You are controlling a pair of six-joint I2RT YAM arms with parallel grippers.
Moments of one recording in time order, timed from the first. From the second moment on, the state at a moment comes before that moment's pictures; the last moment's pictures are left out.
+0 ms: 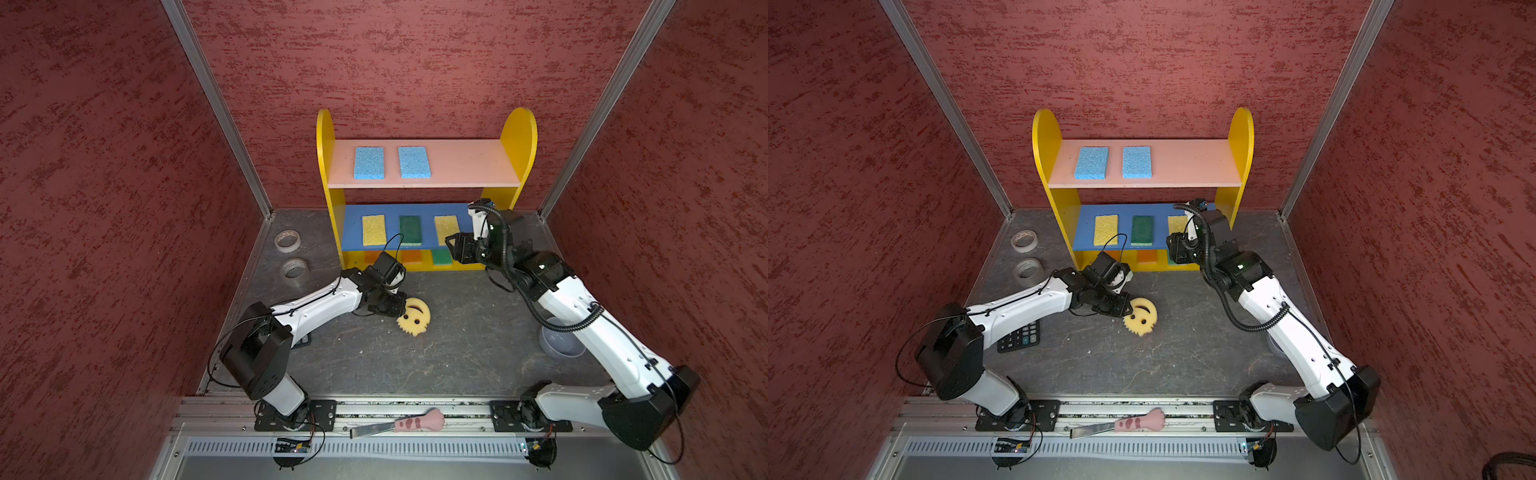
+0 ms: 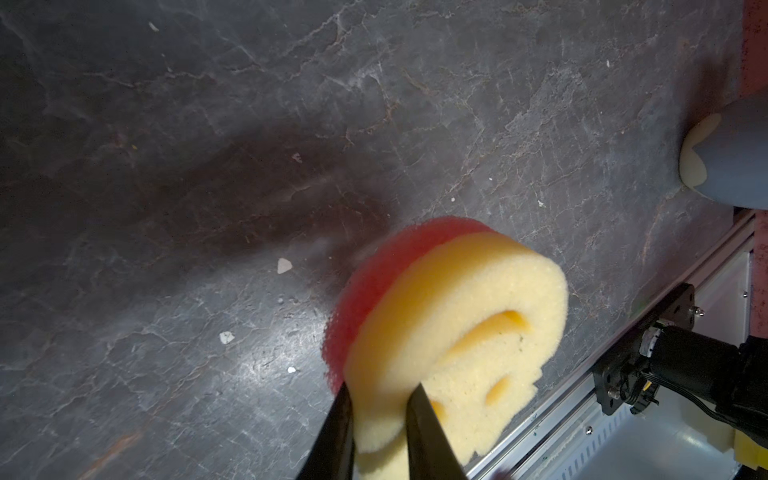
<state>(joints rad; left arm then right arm) -0.70 1.59 1.12 -0.66 0.25 -0.46 0.51 1.29 1.32 -0.60 -0.02 0.39</state>
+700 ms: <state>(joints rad) -0.53 1.36 1.05 -0.65 0.18 -0.56 0.69 1.51 1.00 -0.48 -0.23 0.55</state>
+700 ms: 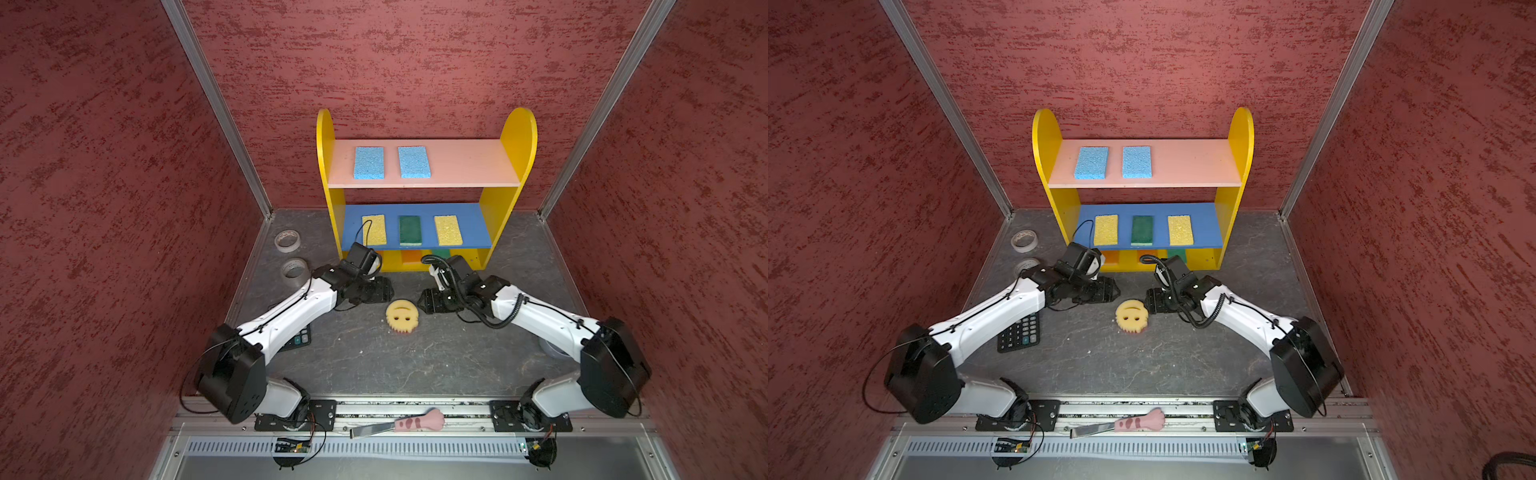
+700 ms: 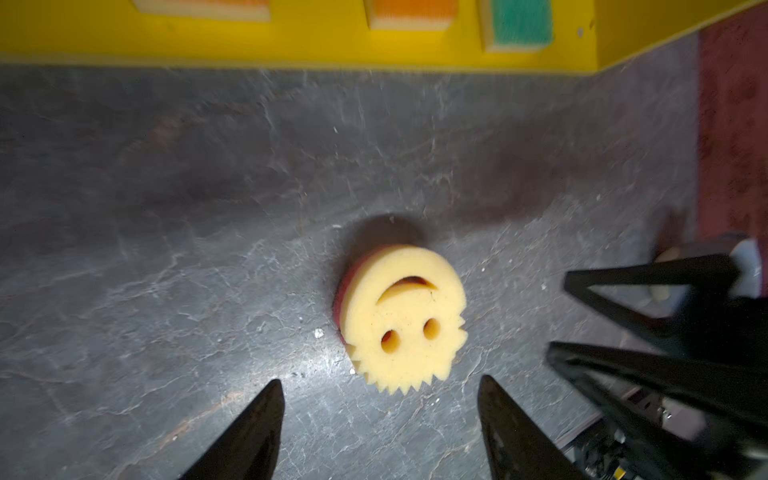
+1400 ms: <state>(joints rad) -0.29 0.86 0.88 -0.60 0.05 -0.59 0.71 1.76 1.06 -0.39 -0.23 0.59</state>
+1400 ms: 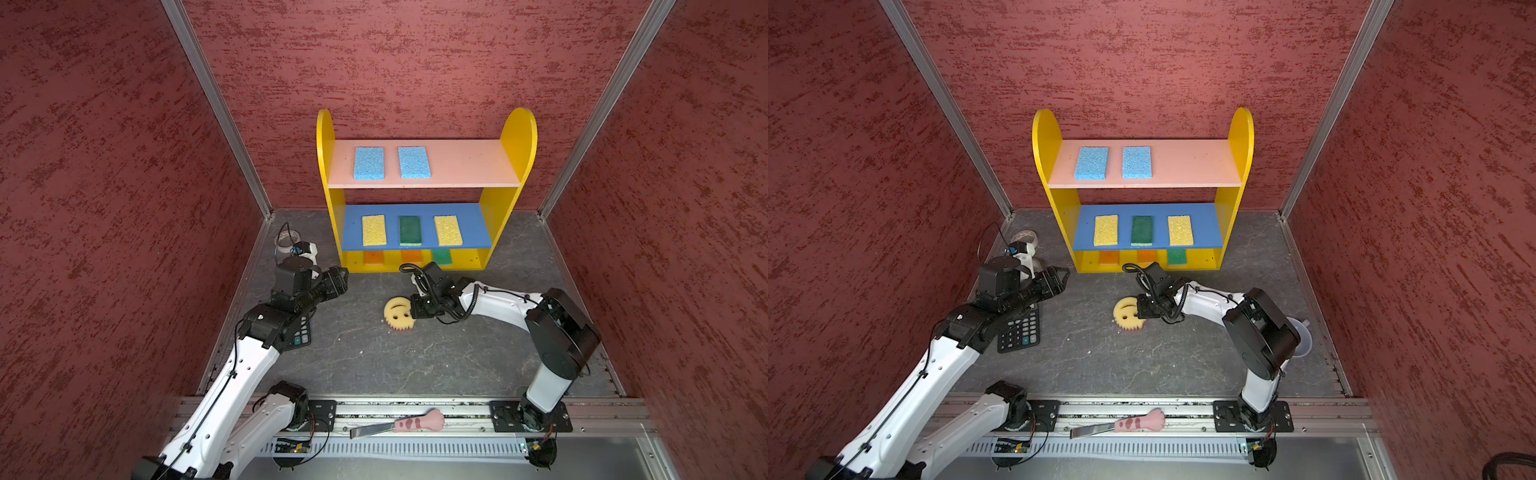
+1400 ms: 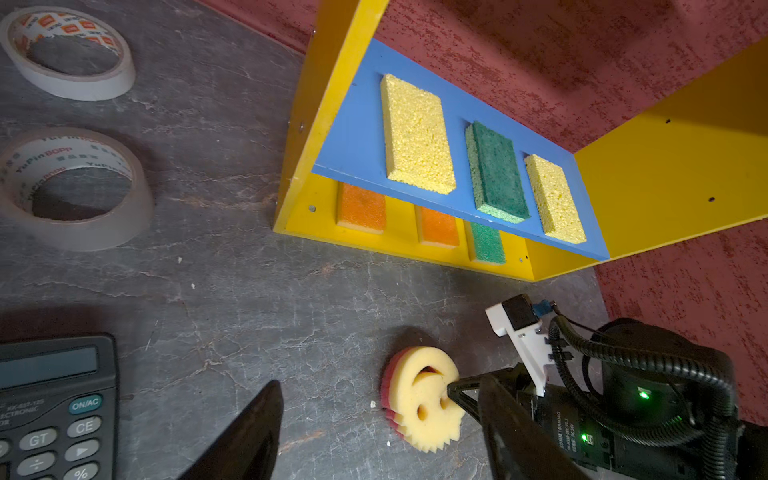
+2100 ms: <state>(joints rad) -0.22 0.86 0.90 -0.60 0.09 -0.60 0.68 1.36 1.56 -0.78 0.19 0.39</state>
